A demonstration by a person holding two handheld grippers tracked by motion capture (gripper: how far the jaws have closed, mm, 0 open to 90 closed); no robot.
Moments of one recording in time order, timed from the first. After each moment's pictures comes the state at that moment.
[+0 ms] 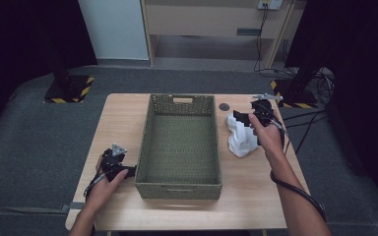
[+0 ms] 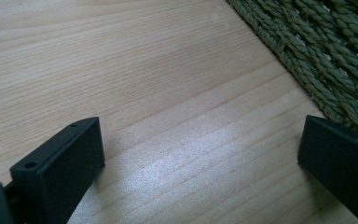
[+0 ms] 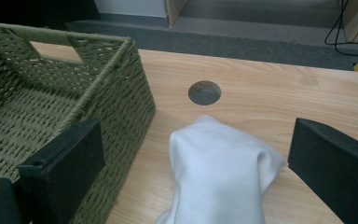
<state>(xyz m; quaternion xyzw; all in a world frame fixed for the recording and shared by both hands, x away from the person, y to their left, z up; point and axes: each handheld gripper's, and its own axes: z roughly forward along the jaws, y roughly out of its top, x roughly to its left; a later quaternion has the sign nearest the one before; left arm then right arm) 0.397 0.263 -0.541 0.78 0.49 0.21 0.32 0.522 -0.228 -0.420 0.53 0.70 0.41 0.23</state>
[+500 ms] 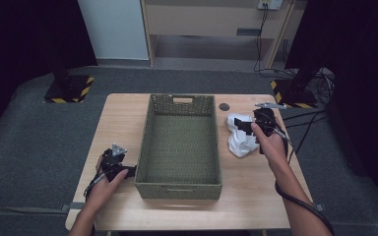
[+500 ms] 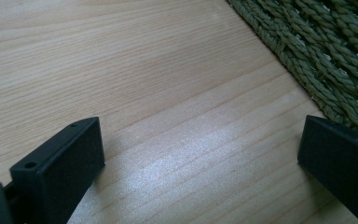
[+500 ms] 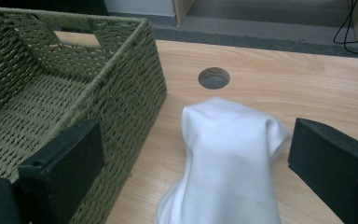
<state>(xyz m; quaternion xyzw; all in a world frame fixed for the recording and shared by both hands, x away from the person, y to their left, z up) 0.397 0.263 -0.541 0.78 0.49 0.21 0.32 0.490 -0.234 -0.429 0.53 0.70 0.42 0.22</state>
